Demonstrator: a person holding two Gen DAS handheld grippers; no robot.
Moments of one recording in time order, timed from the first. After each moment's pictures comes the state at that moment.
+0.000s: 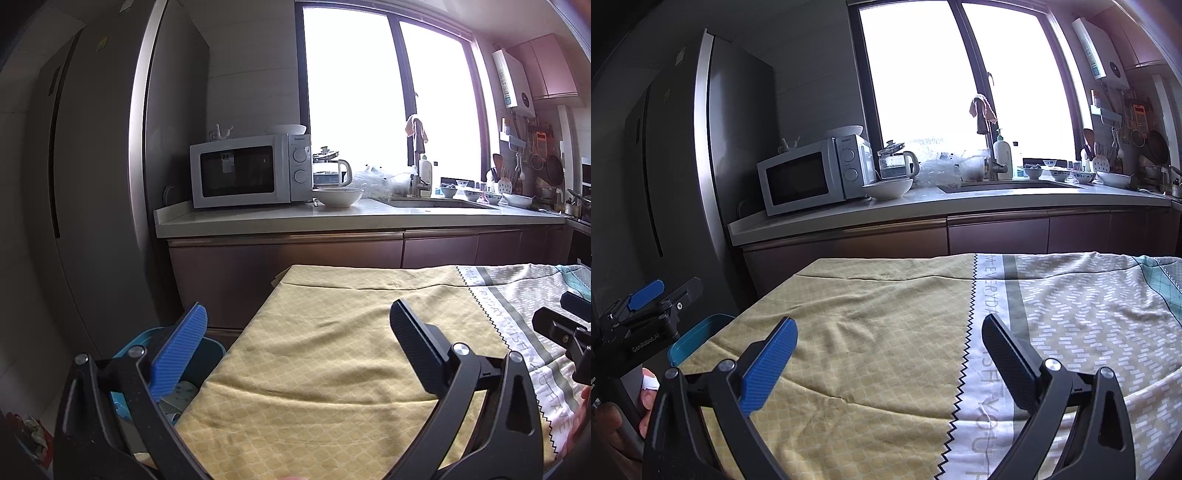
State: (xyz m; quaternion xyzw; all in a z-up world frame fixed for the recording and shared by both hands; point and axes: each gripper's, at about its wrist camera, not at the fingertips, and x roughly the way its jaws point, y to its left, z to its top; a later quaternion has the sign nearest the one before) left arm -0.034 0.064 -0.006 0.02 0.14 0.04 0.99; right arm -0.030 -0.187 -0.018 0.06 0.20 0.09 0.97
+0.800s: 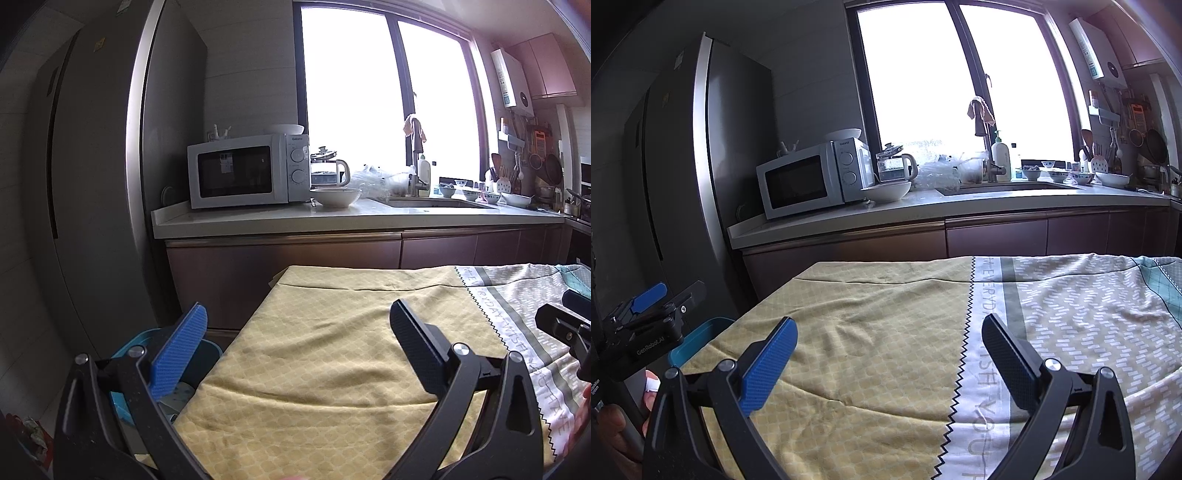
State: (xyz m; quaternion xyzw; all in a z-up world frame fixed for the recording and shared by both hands) left arm -0.032 0.062 -0.007 0.02 0.14 0.03 0.99; right arm -0.029 -0.189 -0.016 0.07 0.19 0.09 0.97
